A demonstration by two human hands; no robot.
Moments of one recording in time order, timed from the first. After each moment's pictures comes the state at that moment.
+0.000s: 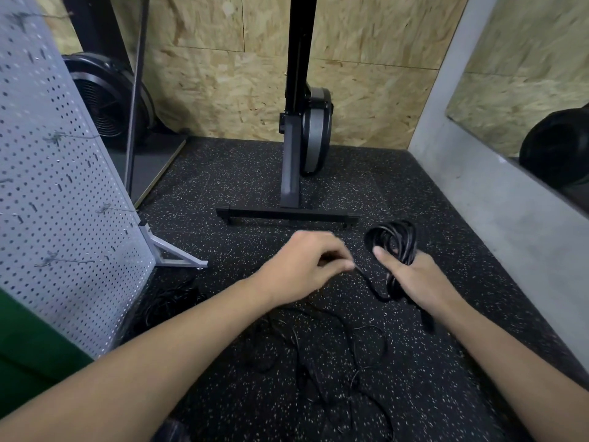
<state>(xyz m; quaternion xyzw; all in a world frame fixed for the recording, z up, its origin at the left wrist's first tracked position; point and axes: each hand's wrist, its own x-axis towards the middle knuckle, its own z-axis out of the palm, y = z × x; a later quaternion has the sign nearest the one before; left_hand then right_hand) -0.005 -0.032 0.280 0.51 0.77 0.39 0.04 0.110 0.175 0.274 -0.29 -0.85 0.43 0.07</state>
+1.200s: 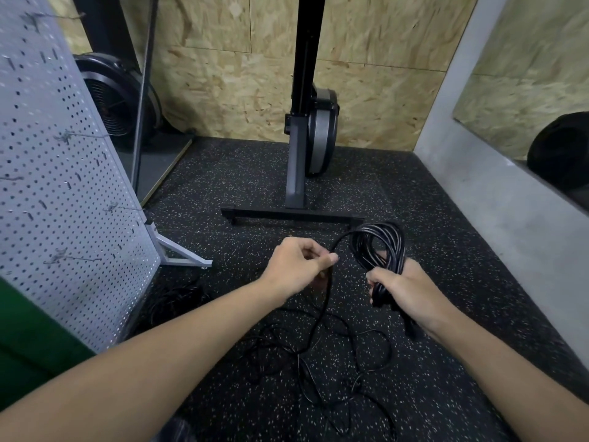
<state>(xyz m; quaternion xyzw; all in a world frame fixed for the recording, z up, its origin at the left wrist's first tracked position) -0.017 -0.029 0.250 0.19 0.77 0.57 0.21 0.104 0.151 0.269 -0.20 -0.81 0.55 0.04</state>
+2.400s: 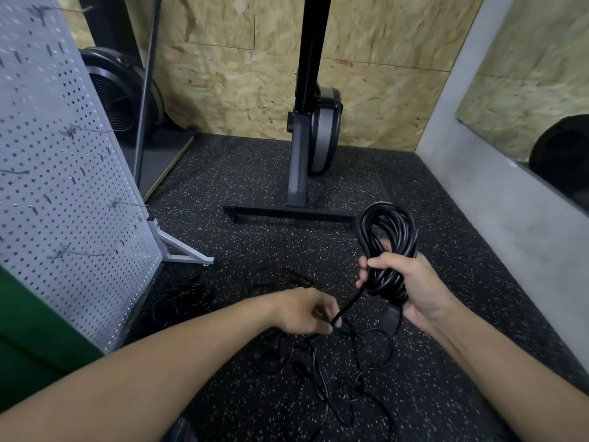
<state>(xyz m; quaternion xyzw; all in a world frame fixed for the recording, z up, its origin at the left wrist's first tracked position) -0.009 -0.046 0.219 0.44 0.78 0.23 0.39 0.100 0.131 0.283 -0.16 -0.61 0.77 0.08</state>
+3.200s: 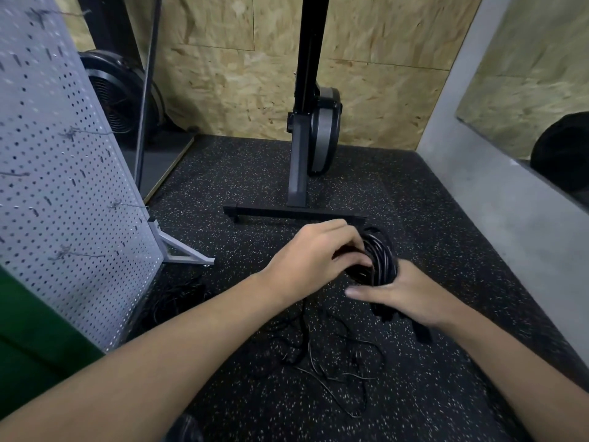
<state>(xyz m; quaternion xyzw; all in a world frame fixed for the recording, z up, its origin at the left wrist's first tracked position) -0.005 -0.030 0.282 0.54 0.71 0.43 -0.12 0.112 0.143 0.290 -0.11 -0.85 0.50 -0.07</state>
